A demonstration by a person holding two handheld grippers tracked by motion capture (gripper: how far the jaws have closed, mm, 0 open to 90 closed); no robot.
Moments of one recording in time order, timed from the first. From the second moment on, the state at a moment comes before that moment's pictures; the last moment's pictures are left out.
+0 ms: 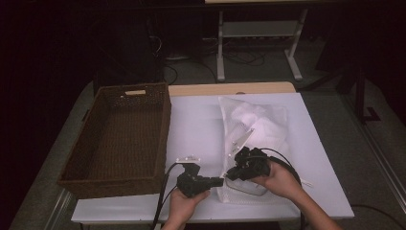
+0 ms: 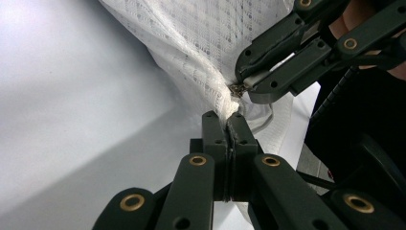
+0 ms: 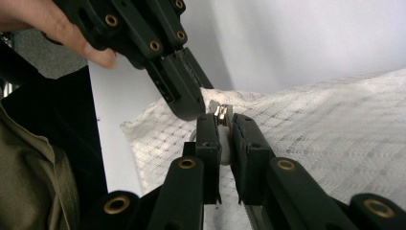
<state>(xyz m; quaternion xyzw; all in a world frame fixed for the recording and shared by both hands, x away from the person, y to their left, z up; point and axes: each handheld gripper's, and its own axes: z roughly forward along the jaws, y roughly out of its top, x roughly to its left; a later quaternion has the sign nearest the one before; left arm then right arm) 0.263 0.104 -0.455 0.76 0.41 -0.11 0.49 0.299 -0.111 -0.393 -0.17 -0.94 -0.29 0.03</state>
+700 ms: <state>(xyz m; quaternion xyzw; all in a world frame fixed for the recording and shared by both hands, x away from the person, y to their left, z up) 0.278 0.097 -0.448 0.79 0.38 -0.15 0.47 0.293 -0.112 -0.395 -0.13 -0.96 -0.26 0.00</state>
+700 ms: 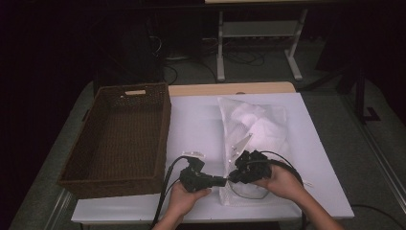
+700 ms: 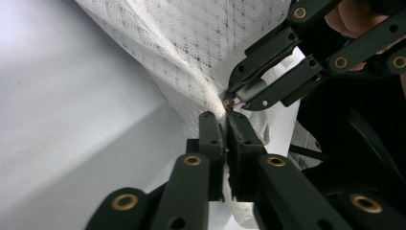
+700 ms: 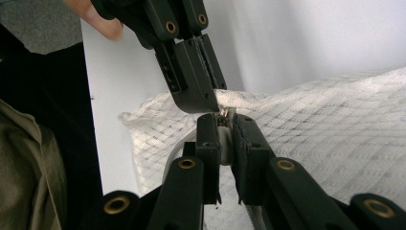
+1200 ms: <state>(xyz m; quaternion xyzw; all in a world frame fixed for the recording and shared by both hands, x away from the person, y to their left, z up) 0.272 0.108 -0.439 0.76 0.41 -0.11 0.50 0.289 -0.124 -0.389 -0.14 -0.95 -0.28 -0.01</state>
